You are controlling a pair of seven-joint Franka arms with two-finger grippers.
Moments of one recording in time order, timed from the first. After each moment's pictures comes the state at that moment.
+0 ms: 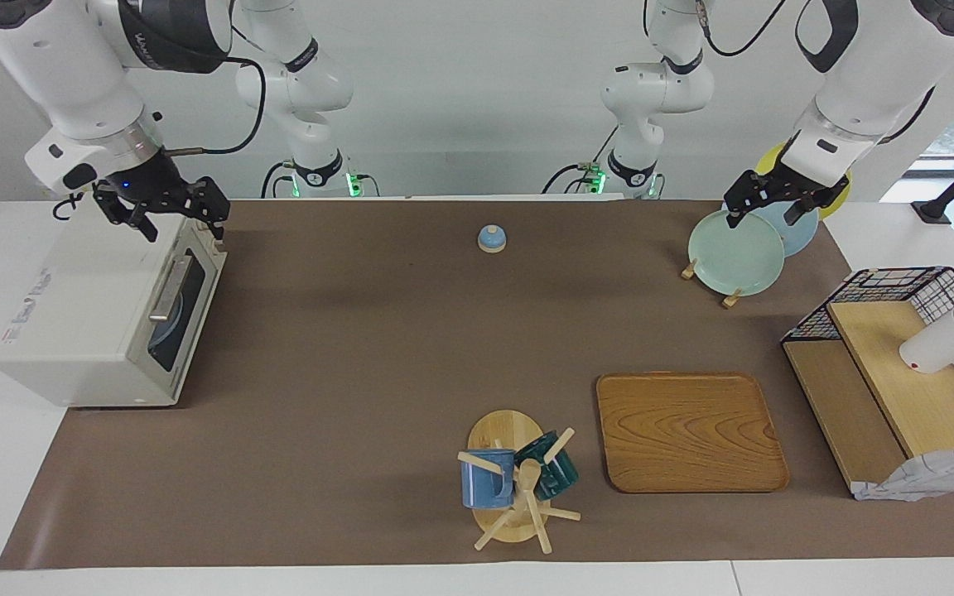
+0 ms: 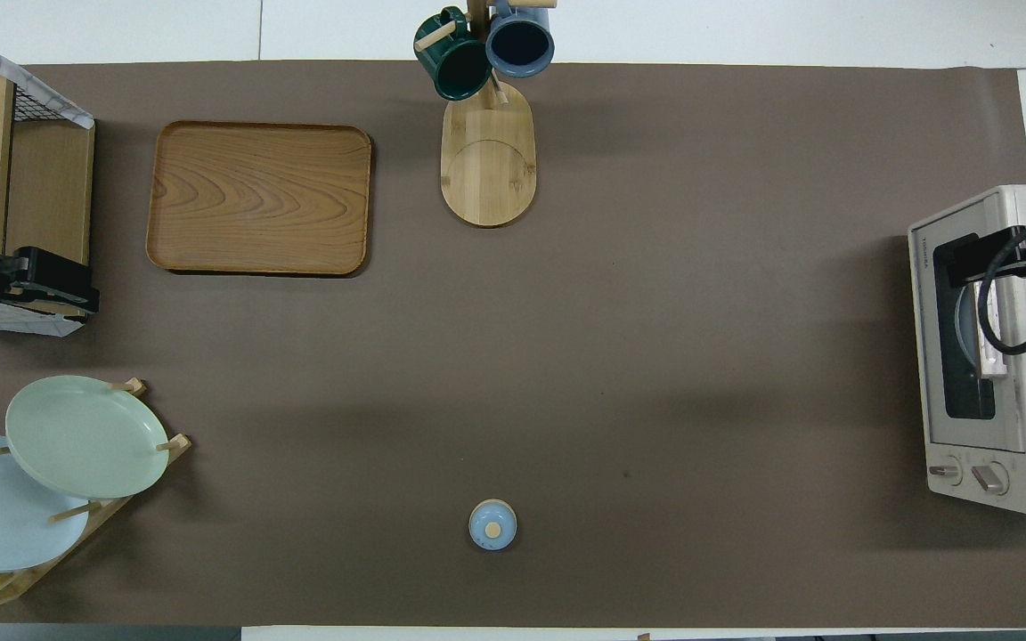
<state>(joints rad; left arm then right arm) -0.07 -0.02 -0.01 -1.61 -0.02 1.49 -0.05 -0.04 0.02 -0.02 -1.58 -0.02 1.54 -0.08</state>
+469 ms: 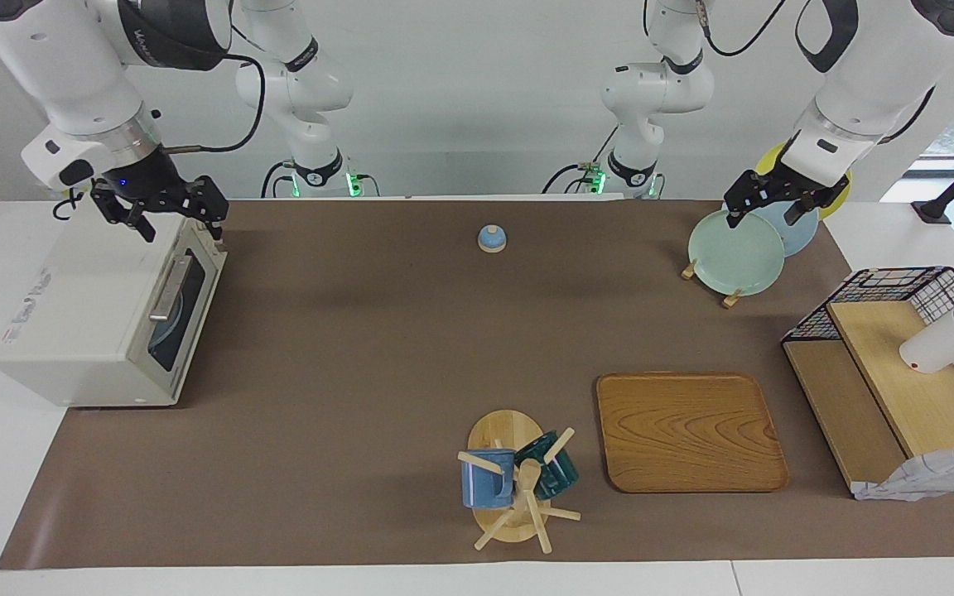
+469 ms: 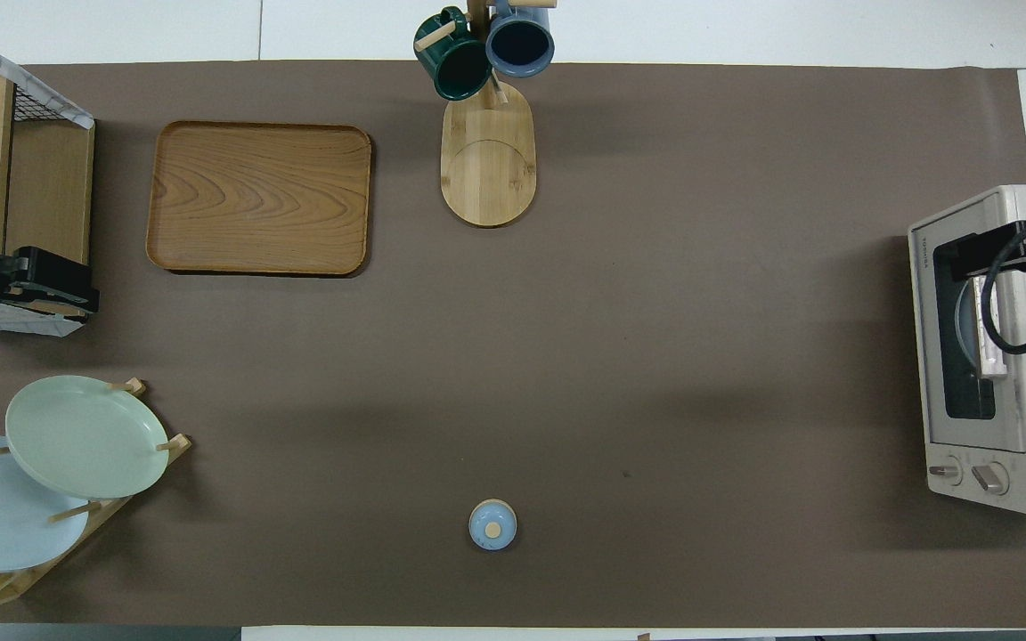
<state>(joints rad) -0.07 -0.02 -0.01 -1.61 -0.02 1.49 -0.05 -0.04 0.02 -0.02 -1.57 -0.02 1.56 -0.08</state>
